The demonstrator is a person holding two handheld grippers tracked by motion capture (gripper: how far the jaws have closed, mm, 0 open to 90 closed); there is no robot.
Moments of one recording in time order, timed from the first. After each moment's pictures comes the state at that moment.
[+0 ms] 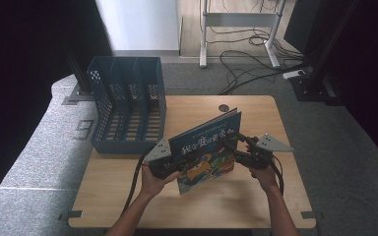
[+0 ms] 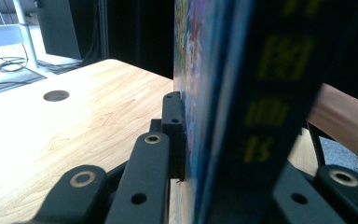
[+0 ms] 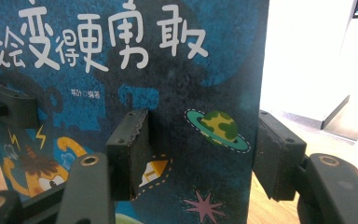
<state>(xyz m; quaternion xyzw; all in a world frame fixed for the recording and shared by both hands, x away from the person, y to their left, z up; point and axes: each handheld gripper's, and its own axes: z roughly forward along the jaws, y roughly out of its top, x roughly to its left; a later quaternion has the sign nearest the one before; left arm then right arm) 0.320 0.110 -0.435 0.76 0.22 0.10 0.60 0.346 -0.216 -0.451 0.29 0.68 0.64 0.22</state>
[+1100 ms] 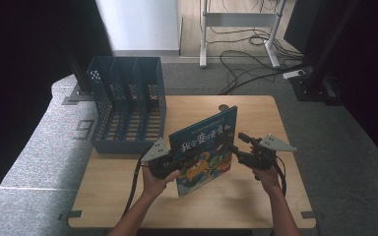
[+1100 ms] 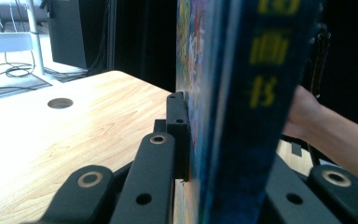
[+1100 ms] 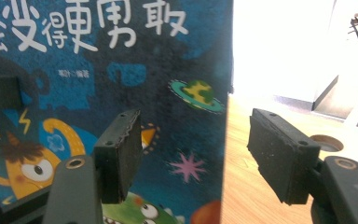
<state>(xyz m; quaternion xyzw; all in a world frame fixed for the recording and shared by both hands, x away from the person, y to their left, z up) 0.319 0.114 -0.432 0.73 0.25 0.10 0.63 0.345 -0.227 -0.455 0.33 0.68 0.62 0.21</state>
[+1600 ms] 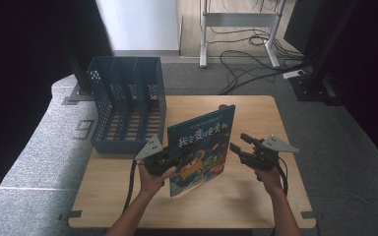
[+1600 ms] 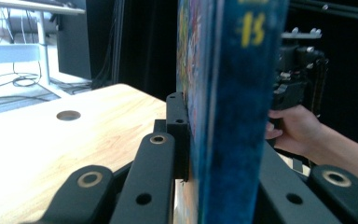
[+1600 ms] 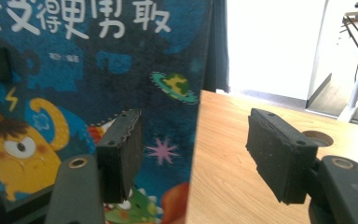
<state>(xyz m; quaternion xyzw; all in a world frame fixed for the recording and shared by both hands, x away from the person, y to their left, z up) 0.321 0.124 -0.421 0.71 0.25 0.11 0.65 0.342 -0.232 -0.455 0.34 0.67 0.62 0.22</state>
